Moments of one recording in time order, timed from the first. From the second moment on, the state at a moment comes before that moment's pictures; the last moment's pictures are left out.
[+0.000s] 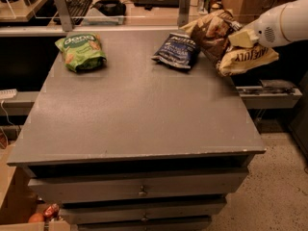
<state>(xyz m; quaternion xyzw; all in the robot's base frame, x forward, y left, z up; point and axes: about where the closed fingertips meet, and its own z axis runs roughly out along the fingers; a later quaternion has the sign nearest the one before) 0.678 -0.240 0.958 -0.35 0.81 0.06 0.47</state>
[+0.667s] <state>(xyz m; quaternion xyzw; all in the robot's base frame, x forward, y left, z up) 0.737 -0.252 0.940 -0.27 0.83 0.07 0.49</state>
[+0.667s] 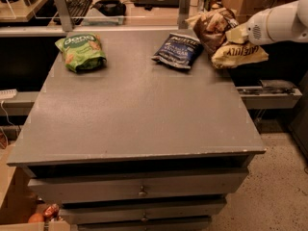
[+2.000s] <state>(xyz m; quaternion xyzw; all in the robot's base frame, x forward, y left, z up) 0.815 -0.141 0.913 -0.22 0.80 0.18 0.53</state>
